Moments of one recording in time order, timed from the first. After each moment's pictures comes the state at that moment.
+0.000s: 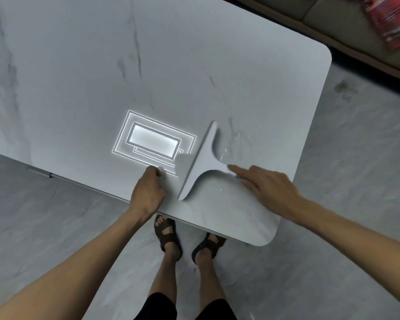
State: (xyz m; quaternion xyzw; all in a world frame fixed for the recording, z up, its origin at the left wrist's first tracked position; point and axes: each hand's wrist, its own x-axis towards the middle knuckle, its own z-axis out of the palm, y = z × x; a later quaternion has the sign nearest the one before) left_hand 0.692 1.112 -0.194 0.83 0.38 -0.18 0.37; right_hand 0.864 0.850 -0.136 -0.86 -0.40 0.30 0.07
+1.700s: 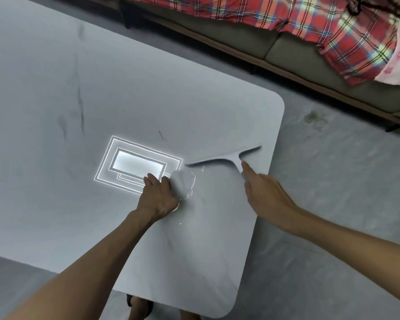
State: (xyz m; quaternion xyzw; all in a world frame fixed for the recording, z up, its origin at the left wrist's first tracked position) left_hand 0.921 1.047 -0.203 0.84 0.32 -0.32 0.29; right_hand 1.033 0.833 -0.111 -0.91 -0.23 0.33 0.08
